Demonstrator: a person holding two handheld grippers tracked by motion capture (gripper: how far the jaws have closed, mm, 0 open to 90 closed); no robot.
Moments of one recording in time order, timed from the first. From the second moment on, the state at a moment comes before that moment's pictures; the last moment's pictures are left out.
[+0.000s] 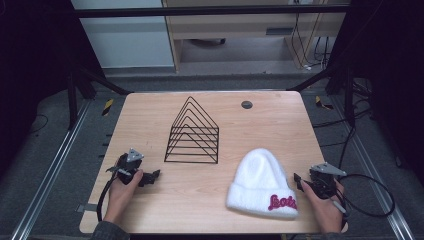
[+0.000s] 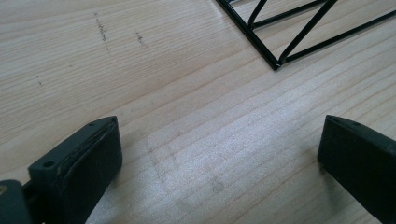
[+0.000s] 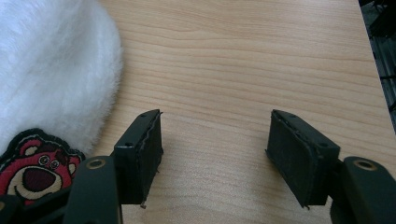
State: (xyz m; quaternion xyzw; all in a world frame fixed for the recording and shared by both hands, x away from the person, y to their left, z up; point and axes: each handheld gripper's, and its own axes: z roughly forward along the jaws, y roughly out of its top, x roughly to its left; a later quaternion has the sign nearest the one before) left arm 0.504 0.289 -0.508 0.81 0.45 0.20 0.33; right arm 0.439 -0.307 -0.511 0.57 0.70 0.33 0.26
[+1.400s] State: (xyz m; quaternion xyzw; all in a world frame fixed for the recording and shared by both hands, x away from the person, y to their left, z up) left arm 0.504 0.289 -0.508 0.81 0.45 0.20 0.33; right arm 0.532 -0.220 -0.435 0.51 0.80 0.27 0.16
